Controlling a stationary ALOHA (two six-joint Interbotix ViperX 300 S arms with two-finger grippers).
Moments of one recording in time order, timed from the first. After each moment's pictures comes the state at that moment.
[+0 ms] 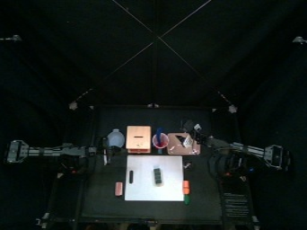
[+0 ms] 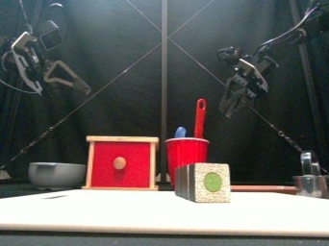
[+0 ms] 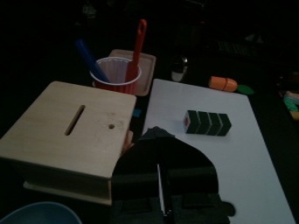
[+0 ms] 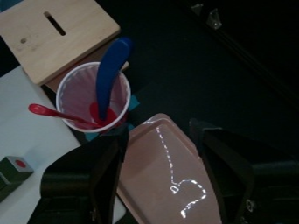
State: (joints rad) left arm 0.15 -0.76 1.24 -0.11 -0.25 0.00; right arm -0.39 -0.51 0.81 -0.52 0.39 0.65
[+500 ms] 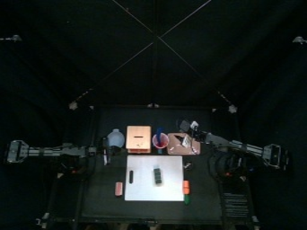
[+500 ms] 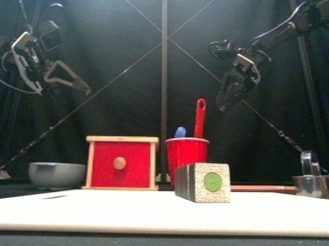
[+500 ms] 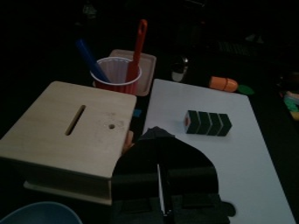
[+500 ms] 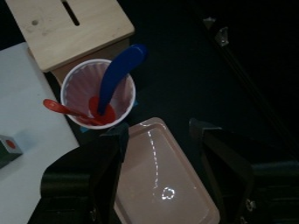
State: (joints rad) left arm 0.15 -0.76 1.25 -0.11 -0.25 0.00; right arm -0.40 -0.48 0.71 -0.33 0.47 0.27
